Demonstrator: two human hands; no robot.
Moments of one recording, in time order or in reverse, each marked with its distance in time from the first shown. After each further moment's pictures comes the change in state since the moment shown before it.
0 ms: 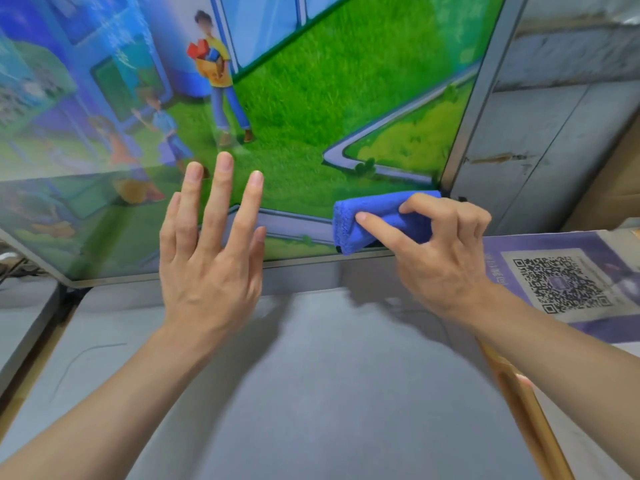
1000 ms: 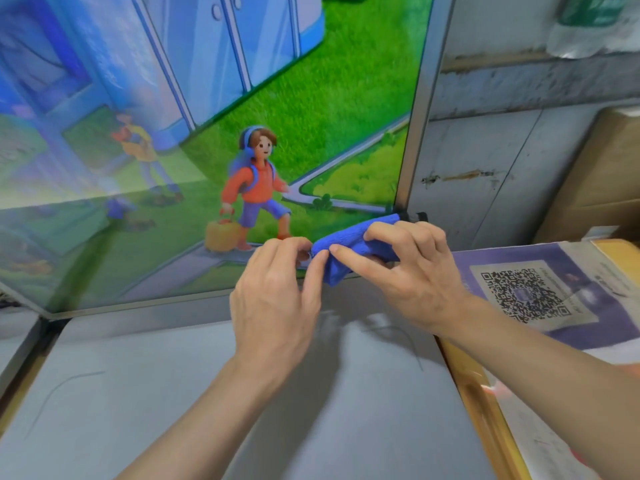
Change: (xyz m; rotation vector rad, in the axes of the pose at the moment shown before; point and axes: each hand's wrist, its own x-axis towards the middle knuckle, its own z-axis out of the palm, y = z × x) left_hand 0.045 0.097 -0.024 -0.611 -0.260 -0.456; right_hand 0.010 0.021 -0.018 0.043 -0.092 -0.112
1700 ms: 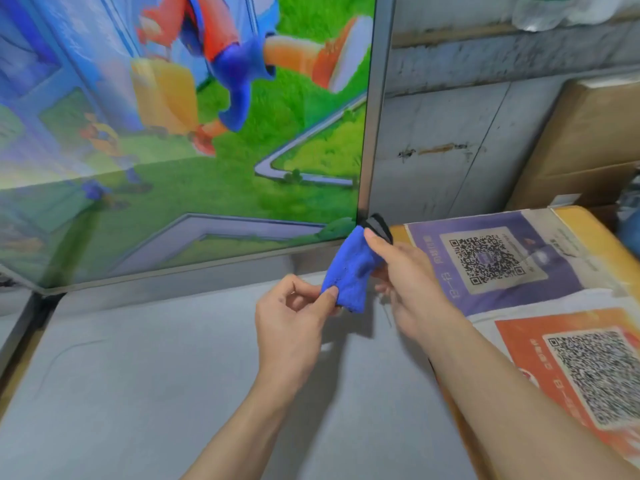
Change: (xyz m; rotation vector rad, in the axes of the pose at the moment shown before) left_hand -0.060 0.034 0.007 -0.738 -0.184 -0.837; right_hand 0.002 -0.035 -0.051 1.192 -0.330 1.983
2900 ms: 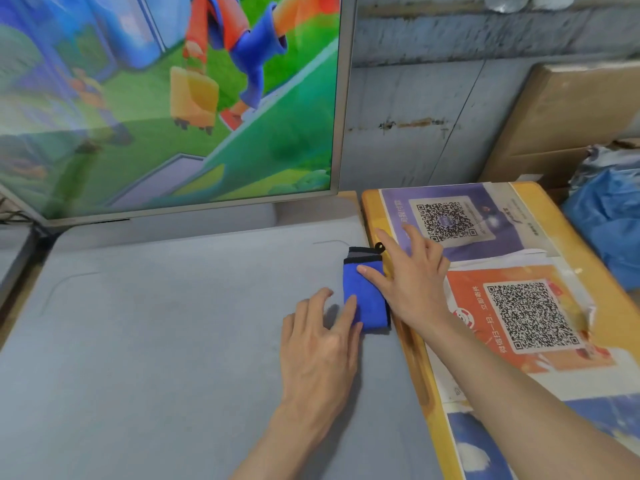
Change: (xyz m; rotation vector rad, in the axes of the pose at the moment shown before) left_hand -0.109 -0.057 0.013 1.109 -0.023 0.757; right_hand -0.028 0.056 -0.092 -1.379 0.151 -0.563
